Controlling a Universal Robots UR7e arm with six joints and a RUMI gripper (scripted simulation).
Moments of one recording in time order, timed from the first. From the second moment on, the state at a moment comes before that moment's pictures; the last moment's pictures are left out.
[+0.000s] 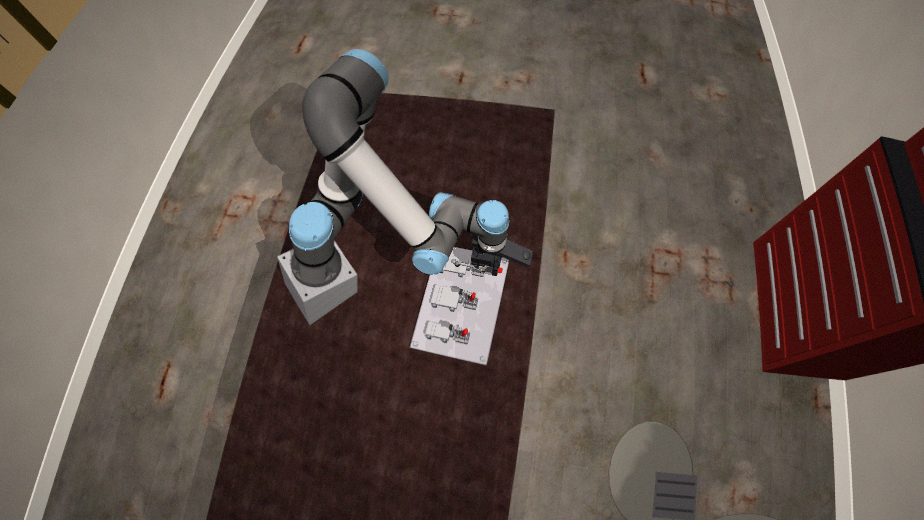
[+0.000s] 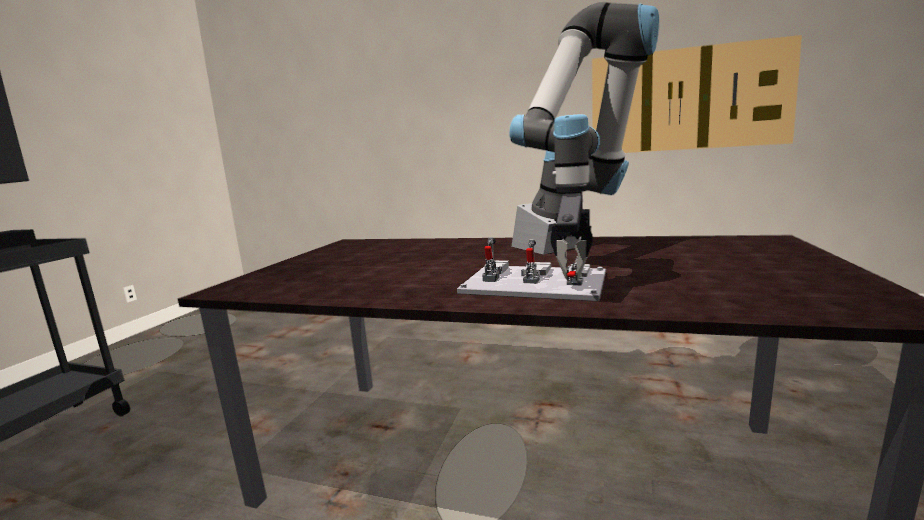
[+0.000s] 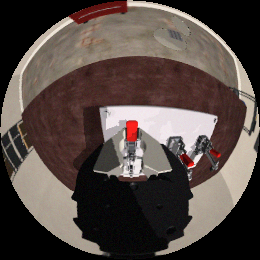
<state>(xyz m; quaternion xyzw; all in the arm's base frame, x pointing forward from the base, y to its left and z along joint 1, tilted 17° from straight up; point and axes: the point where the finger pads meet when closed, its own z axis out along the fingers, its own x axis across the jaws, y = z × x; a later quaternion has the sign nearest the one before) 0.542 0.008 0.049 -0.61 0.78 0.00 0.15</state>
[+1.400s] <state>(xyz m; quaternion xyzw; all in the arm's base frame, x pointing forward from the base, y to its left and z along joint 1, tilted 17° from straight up) 0.533 0.008 0.057 -0.61 0.78 0.00 0.15</state>
